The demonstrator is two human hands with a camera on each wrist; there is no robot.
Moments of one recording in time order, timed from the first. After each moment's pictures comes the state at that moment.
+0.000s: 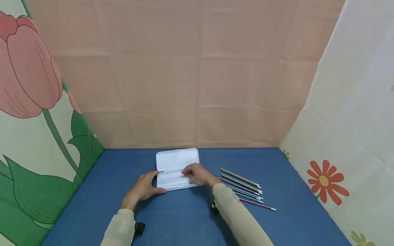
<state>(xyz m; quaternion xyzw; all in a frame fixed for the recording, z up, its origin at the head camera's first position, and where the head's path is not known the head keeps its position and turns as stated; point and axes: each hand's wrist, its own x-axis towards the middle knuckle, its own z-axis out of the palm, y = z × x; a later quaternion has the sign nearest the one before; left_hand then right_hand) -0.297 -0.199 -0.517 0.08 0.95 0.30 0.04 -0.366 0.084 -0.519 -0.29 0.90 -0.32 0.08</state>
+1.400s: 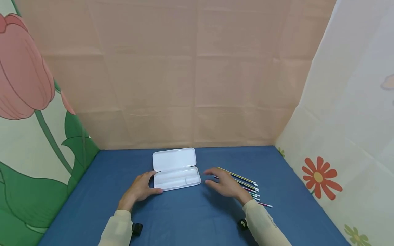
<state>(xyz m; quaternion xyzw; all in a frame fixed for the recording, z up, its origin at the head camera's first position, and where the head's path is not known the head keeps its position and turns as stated) -0.297 -0.199 -0.517 0.08 0.95 0.30 0.05 -0.291 0.188 -0.505 -0.26 0.90 -0.35 -0.01</state>
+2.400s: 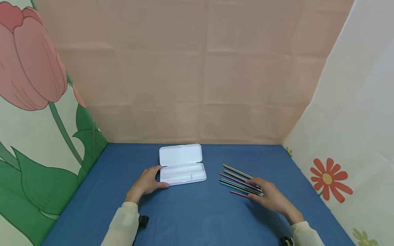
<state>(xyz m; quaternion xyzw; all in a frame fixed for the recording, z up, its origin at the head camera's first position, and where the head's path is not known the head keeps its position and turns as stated) -0.294 -0.197 -0.518 0.07 0.95 0.30 0.05 -0.234 0.311 -0.503 -0.20 0.94 -0.28 -0.02</state>
